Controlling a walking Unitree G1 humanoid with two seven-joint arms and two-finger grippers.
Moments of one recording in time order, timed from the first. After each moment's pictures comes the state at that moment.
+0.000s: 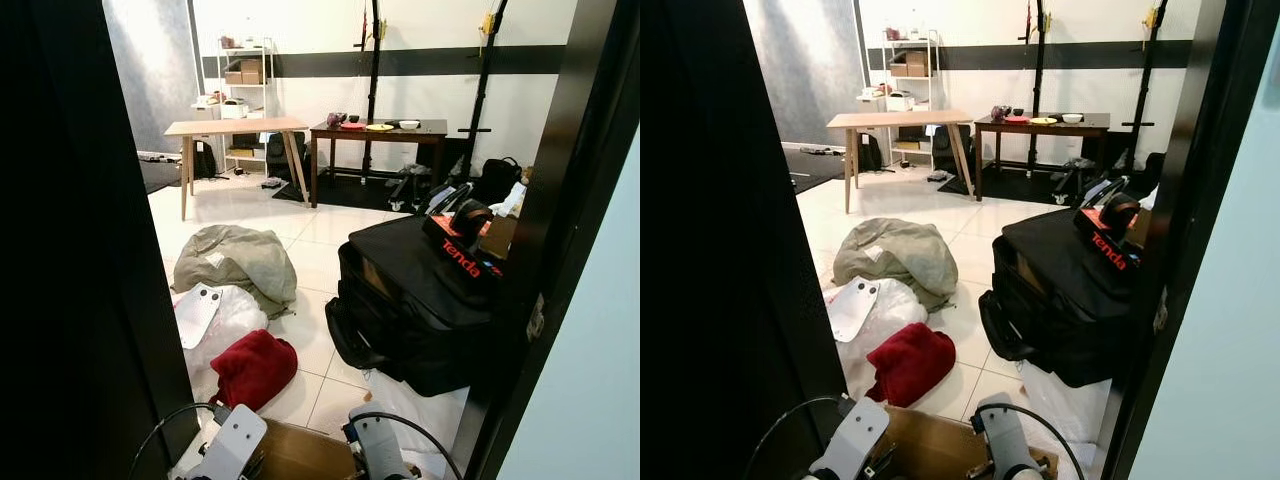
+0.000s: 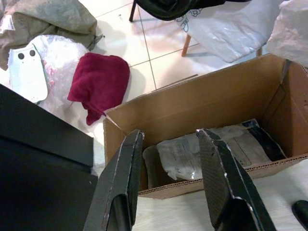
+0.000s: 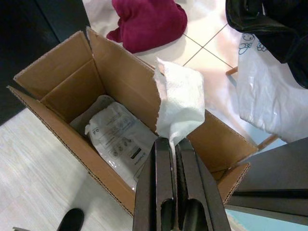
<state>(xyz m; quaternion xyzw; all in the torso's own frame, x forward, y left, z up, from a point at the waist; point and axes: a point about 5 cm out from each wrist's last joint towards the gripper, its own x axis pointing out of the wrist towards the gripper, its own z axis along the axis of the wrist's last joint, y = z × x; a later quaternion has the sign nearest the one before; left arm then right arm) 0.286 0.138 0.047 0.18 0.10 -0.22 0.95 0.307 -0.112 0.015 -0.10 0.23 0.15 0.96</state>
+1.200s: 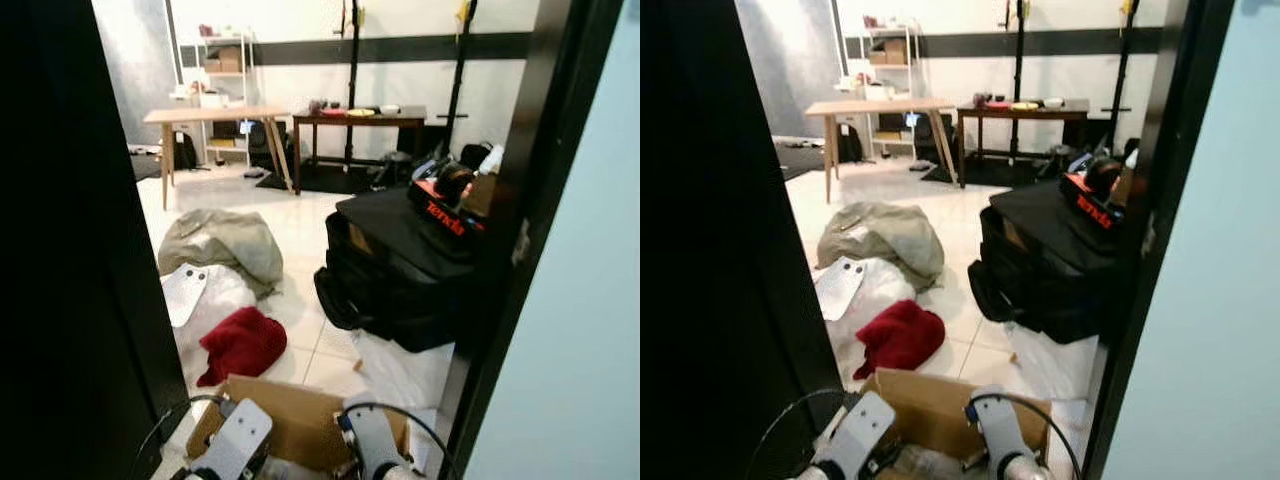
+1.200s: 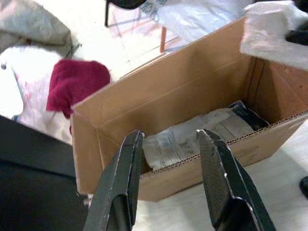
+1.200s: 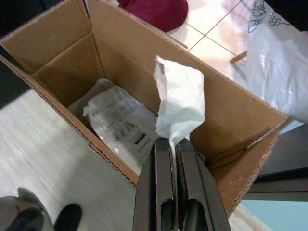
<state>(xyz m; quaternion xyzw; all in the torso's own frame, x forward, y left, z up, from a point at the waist) 0.293 0.135 0.057 0.22 0.08 -0.26 0.94 0.321 -0.105 0.030 -0.12 0.22 0.17 0.95</state>
